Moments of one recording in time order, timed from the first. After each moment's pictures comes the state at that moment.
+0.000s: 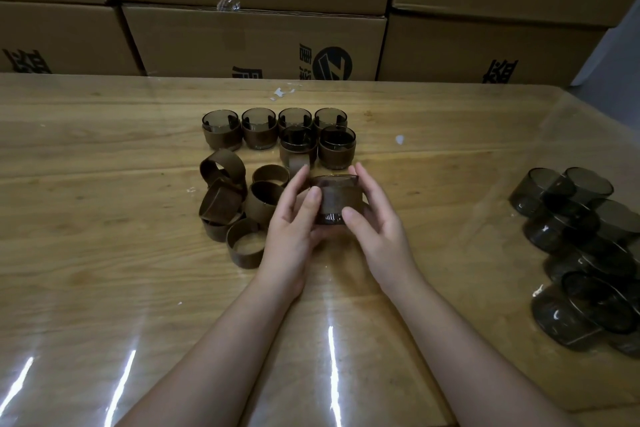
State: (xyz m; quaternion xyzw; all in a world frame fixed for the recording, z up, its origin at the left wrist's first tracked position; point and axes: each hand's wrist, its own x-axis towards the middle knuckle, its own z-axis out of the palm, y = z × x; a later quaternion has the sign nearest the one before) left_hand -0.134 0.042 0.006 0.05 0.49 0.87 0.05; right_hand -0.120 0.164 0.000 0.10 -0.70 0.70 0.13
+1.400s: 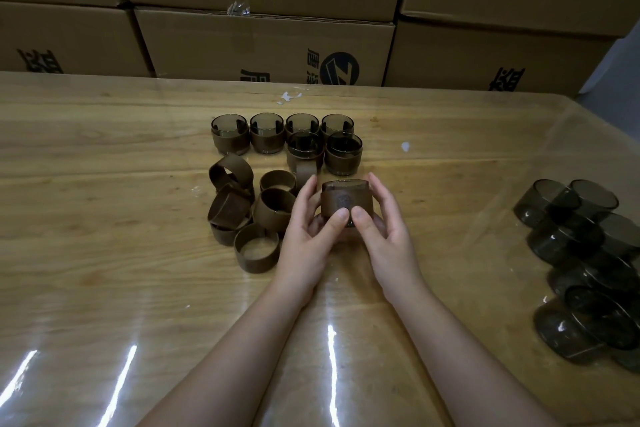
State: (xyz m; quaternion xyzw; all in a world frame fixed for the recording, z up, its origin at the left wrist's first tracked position) left_hand -0.130 0.046 0.004 0.08 0.59 0.81 0.02; right_hand -0.125 0.168 -0.006 0.05 -0.68 0.72 0.12
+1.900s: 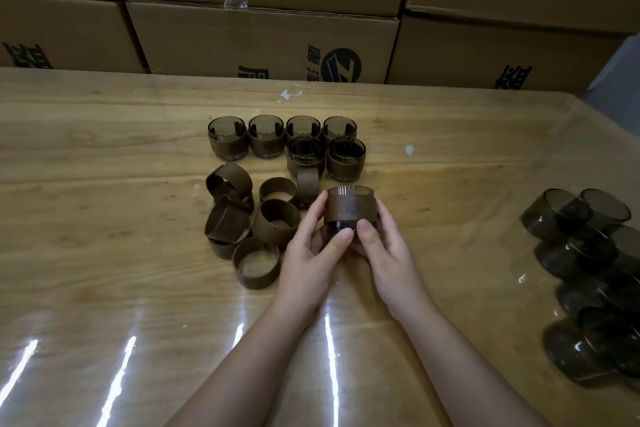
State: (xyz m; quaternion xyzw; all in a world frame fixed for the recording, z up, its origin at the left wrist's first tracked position) left_hand -0.133 0.044 -0.002 0.07 0.61 0.79 0.03; right_hand -0.131 0.168 -0.011 0.02 -0.67 0.74 0.06
